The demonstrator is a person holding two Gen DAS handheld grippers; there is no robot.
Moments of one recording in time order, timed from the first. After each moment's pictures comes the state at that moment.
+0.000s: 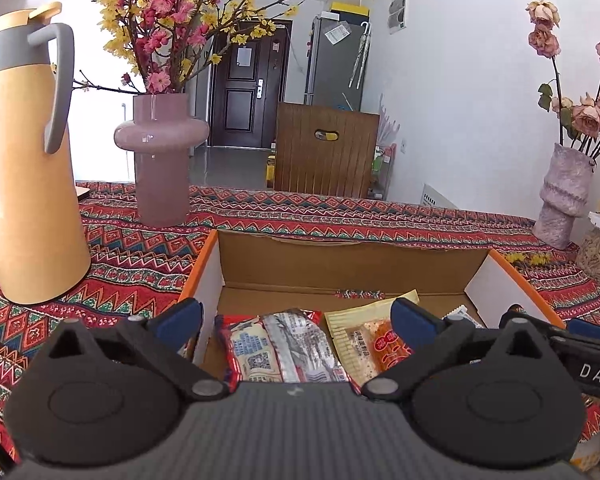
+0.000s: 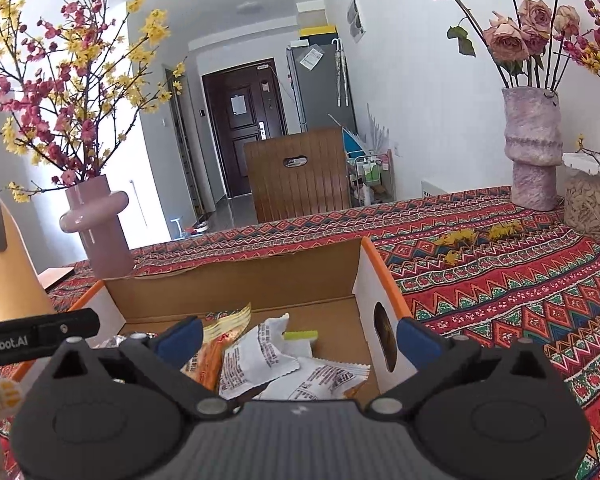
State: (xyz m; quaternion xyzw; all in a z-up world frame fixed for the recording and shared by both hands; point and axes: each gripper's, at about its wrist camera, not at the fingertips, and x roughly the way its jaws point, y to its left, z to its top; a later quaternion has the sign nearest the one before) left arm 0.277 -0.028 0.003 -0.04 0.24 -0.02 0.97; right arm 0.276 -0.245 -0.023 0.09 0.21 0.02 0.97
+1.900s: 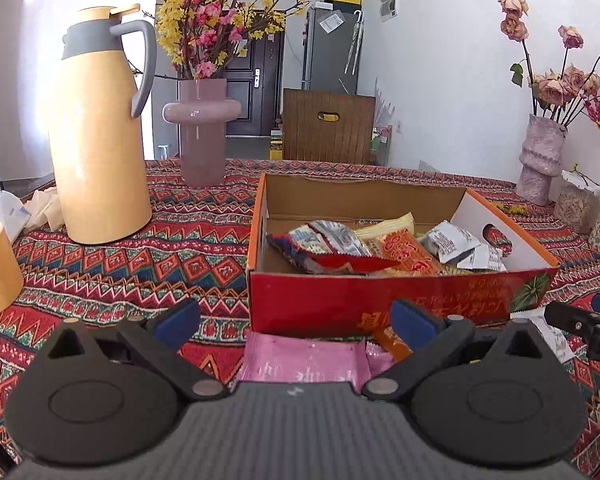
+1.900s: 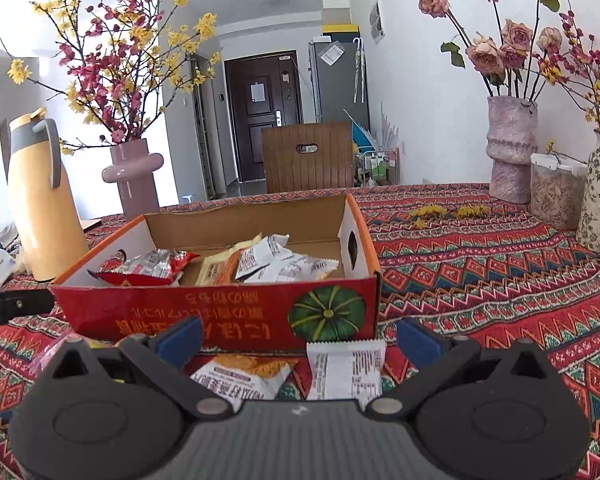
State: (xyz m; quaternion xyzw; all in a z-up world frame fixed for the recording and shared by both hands) left arm 0.147 0.014 -0.007 -0.02 0.26 -0.03 0.97; right arm 0.145 -0.253 -0.034 0.05 0.23 0.04 0.97
